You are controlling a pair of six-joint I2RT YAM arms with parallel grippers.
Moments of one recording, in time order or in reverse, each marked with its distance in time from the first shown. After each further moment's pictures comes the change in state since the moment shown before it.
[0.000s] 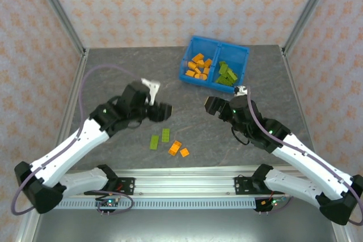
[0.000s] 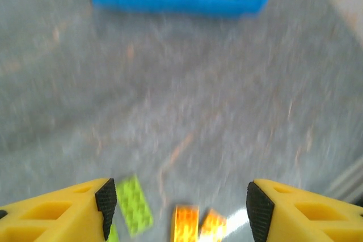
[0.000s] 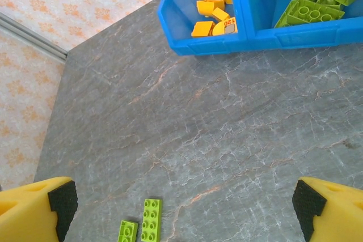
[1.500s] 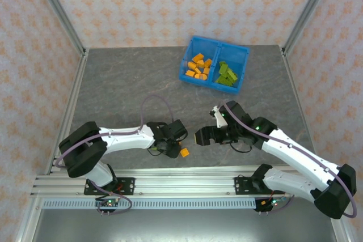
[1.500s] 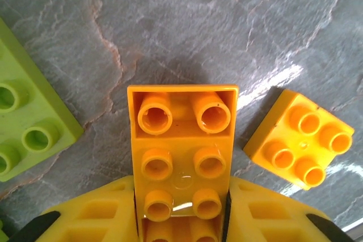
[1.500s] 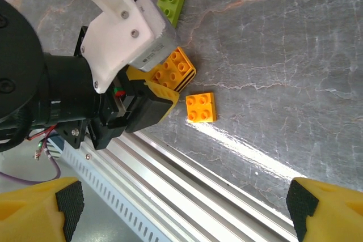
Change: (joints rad) left arm -0.282 0.481 -0.229 0.152 -0.023 -0.121; right arm -0.024 0.105 -0.086 -0.186 -0.658 -0.261
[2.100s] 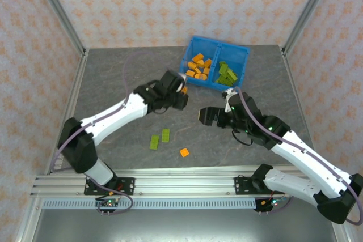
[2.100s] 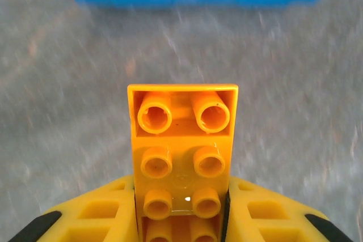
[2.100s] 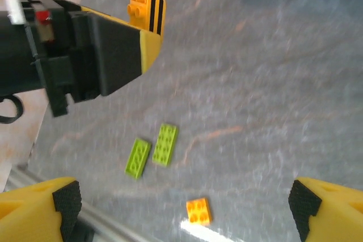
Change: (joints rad) left arm 0.285 0.076 0.575 -0.047 -0.085 0.157; right arm 0.000 -0.071 0.148 0.092 0.378 0.103
